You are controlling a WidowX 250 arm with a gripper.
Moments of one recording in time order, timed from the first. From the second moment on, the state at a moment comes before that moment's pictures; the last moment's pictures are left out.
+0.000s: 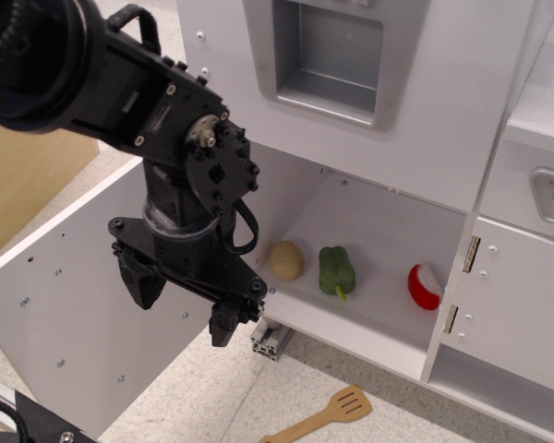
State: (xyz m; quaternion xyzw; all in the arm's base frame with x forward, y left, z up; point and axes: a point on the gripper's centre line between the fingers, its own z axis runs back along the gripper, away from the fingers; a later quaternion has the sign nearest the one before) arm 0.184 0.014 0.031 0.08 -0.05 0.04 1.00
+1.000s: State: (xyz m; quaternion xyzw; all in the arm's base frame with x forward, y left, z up) arm 0.213 0.115 0.062 0.07 -0.05 0.03 1.00
